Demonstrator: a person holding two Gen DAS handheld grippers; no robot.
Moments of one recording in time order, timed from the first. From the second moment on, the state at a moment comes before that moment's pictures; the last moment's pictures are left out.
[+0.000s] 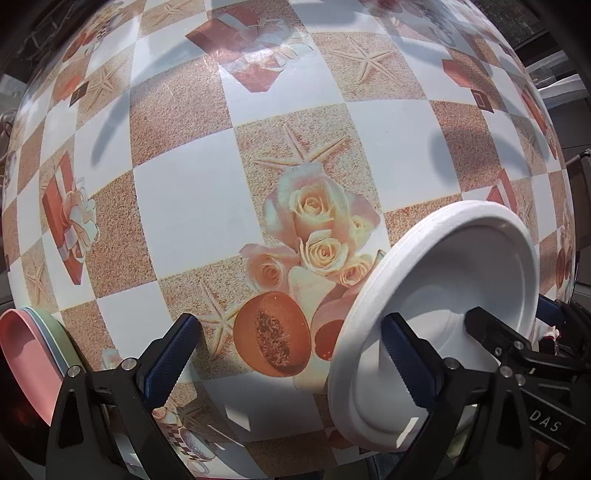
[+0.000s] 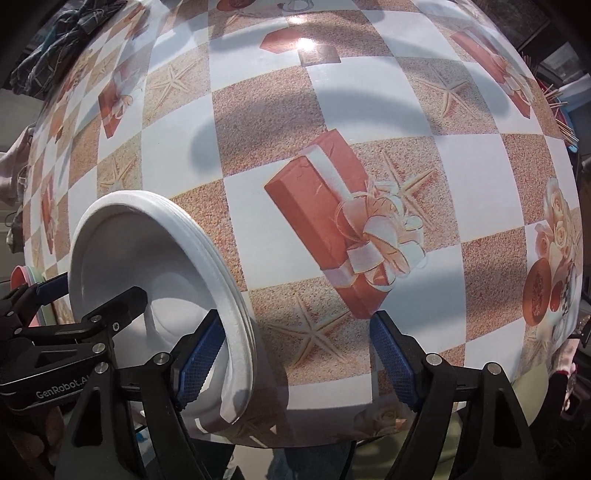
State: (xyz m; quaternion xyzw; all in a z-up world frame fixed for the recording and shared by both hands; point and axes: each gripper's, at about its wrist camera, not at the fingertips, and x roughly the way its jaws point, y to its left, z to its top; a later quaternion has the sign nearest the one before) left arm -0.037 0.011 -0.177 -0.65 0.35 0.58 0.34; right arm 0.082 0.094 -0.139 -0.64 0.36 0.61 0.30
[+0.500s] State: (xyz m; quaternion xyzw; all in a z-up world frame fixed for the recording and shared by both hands) left arm -0.017 -0.019 -0.166 -0.65 0.36 0.54 0.40; right arm 0.064 0.037 -0.148 -0.65 0.42 0.57 0.27
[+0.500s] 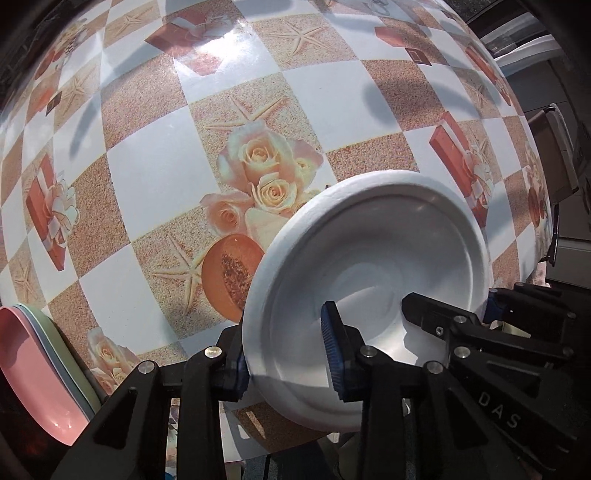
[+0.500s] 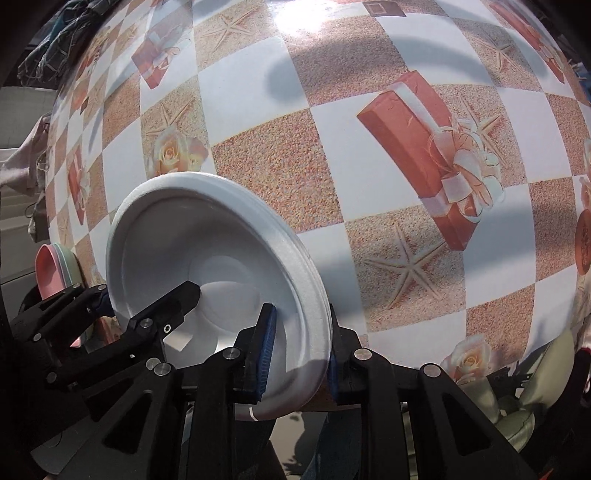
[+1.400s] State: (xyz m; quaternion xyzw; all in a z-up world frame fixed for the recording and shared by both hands) left arm -0.129 -0.133 -0.085 -0.64 0.26 0.64 0.34; right arm -0.095 -0.056 -0.084 -0.68 0.31 0.64 0.19
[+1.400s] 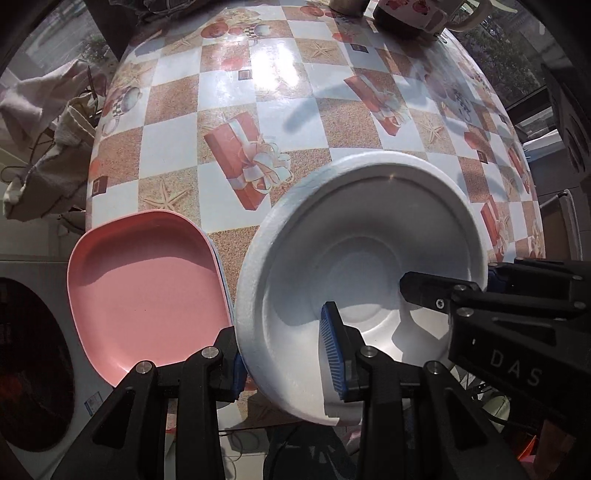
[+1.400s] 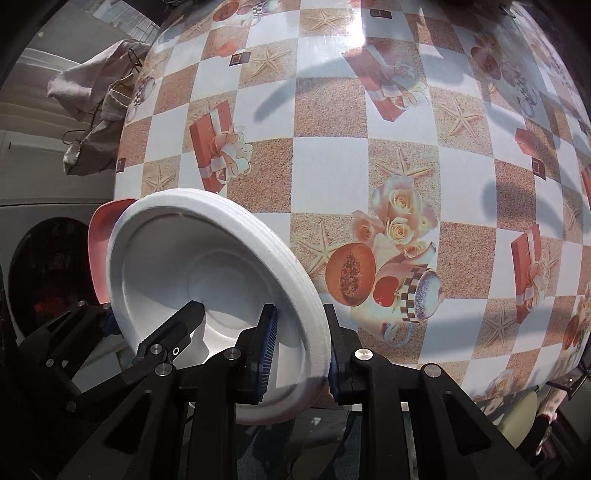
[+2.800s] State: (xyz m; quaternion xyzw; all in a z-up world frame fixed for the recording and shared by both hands) left arm -0.188 -0.247 -0.077 -0.61 0.23 0.72 0.21; right arm -0.195 -0.135 -0.099 -0.68 0.22 0.69 0.06
